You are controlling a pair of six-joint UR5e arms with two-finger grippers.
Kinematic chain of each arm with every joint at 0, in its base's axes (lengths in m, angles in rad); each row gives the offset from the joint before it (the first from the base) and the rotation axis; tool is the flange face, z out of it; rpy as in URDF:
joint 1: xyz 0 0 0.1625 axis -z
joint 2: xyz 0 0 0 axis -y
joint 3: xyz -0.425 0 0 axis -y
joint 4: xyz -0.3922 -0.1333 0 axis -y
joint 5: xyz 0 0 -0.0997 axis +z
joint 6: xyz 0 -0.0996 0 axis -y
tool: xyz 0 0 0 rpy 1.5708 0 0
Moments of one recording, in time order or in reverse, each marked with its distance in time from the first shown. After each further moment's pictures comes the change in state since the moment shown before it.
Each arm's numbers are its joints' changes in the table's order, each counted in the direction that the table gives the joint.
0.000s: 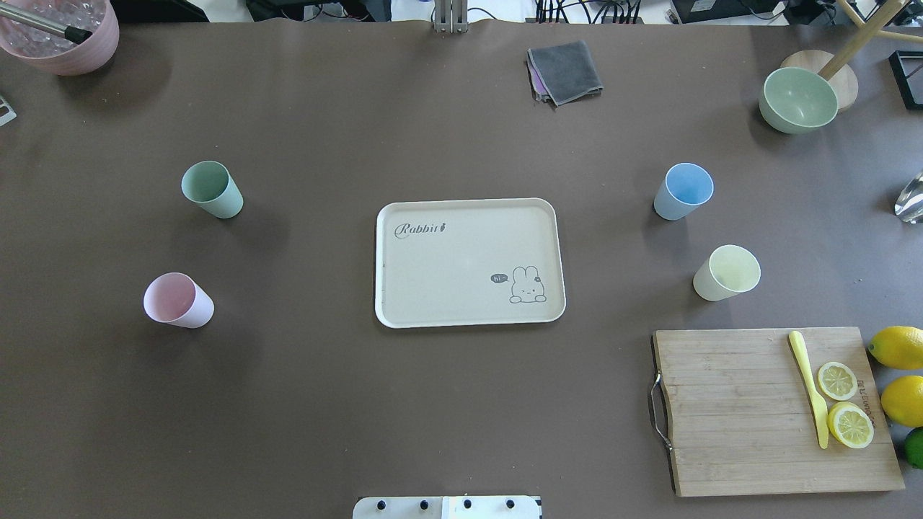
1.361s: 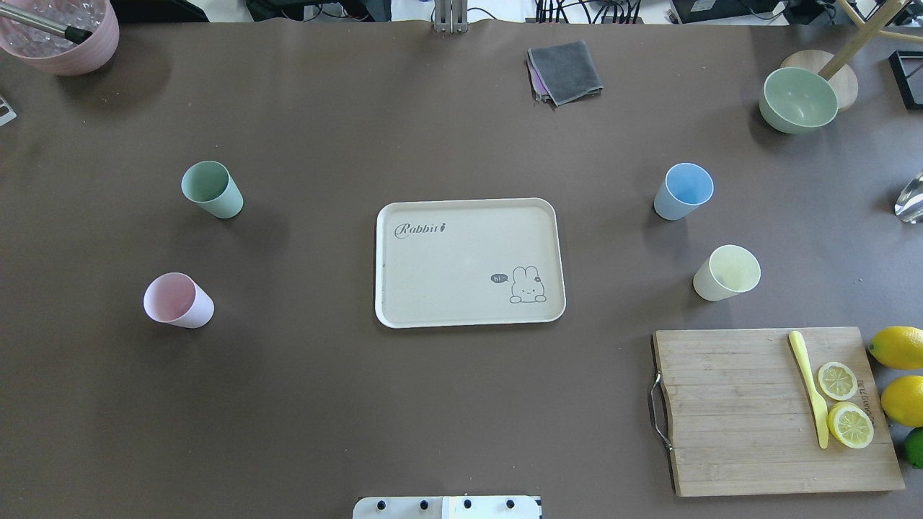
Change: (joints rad) left arm -0.003 -0.094 0.078 -0.003 0.032 -0.012; right arm -0.001 0.044 0.063 0.003 0.111 0.002
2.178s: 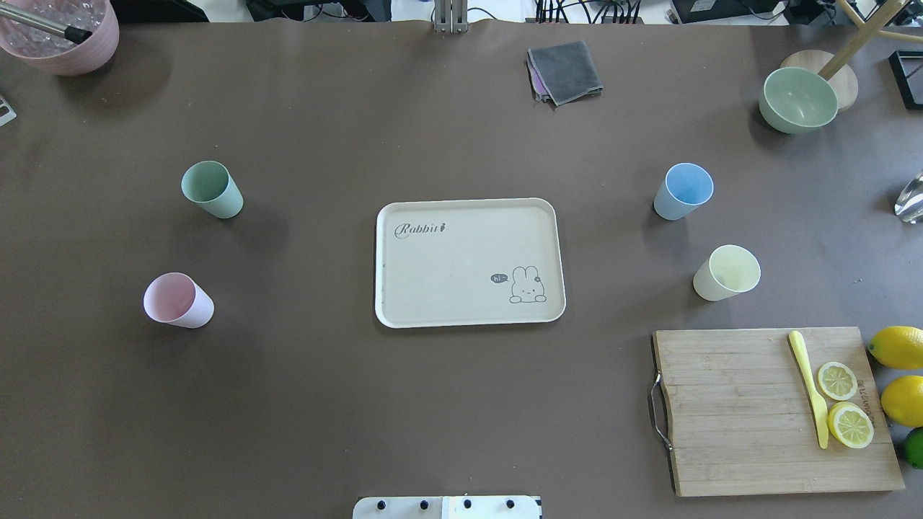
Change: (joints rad) left arm 0.000 0.005 0.008 -0.030 -0.006 0.004; right arm 0.001 -0.001 -0.007 0.004 0.003 -0.002
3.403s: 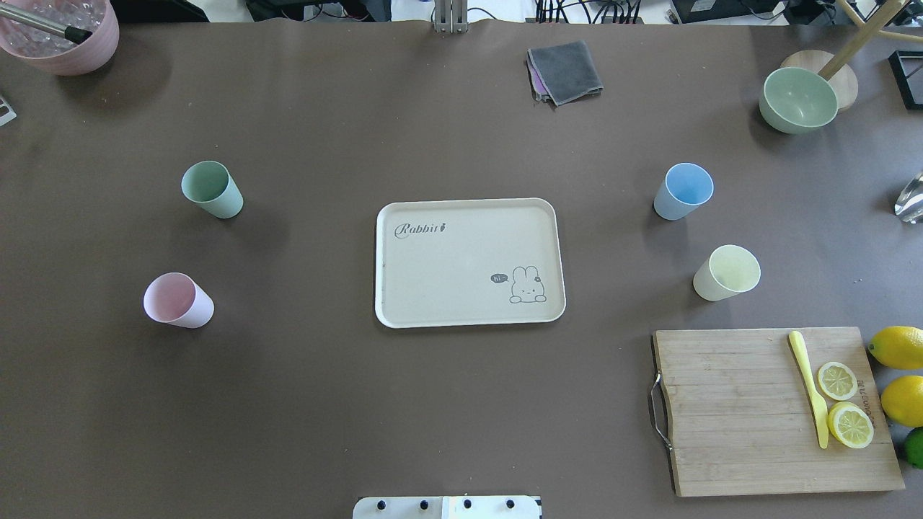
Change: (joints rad) left arm -0.060 0.013 -0.022 -0.134 0.039 -0.151; right arm 0.001 -0.008 -0.005 0.000 -0.081 0.002
